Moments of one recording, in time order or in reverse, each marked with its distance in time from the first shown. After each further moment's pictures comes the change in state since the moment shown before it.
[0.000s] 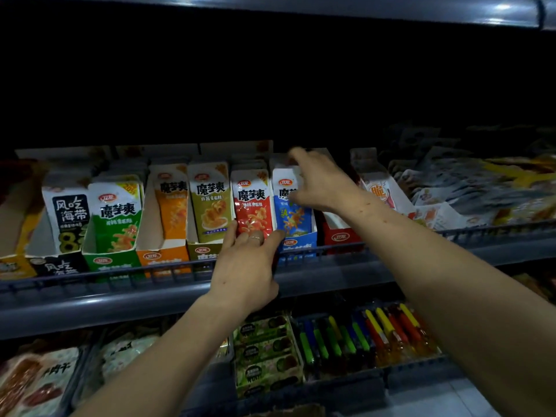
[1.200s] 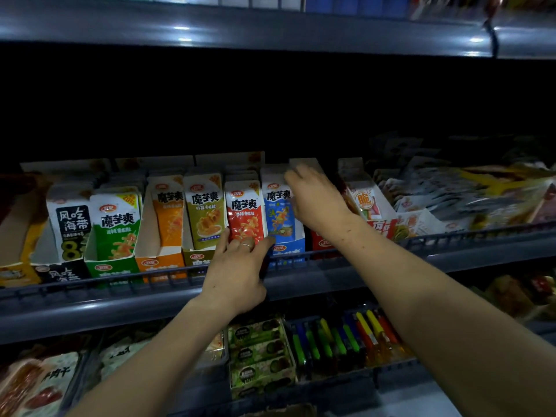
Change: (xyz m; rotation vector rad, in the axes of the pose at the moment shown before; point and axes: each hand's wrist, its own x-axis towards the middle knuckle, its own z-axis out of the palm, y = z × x) left_hand 0.000 -0.002 -0.006 0.015 -0.069 0.006; right_hand -0.021 0.006 0.003 -0.249 0.165 -0.114
